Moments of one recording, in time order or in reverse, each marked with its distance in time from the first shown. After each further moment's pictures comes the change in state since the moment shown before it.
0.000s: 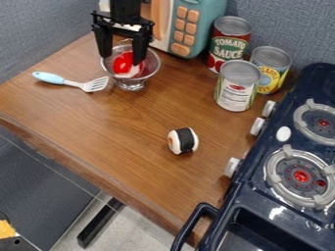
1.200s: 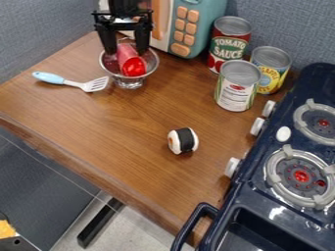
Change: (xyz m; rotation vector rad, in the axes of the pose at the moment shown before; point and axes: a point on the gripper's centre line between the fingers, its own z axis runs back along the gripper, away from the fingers) arm 0.019 0.002 0.009 -0.162 -0.036 0.035
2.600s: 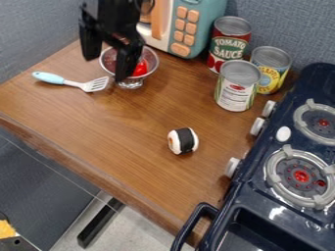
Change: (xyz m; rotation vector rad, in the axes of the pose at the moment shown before) arm -0.107 -0.026 0.024 0.377 -0.077 -0.329
